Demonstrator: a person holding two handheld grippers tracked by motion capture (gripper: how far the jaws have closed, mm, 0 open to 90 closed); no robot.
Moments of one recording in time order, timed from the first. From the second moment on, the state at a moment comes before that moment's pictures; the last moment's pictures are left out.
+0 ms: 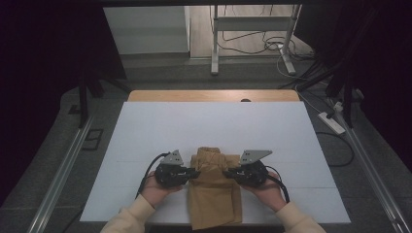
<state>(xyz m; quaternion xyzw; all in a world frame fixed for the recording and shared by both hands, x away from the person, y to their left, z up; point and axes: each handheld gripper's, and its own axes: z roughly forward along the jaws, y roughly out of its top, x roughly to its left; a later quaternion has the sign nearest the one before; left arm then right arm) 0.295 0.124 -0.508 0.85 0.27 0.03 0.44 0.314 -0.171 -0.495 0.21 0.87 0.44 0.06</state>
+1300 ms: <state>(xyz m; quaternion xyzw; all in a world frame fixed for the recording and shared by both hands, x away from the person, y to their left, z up) 0.269 0.128 -0.518 0.87 0.25 0.00 0.42 0.275 -0.184 -0.505 0.18 0.89 0.43 0.04</state>
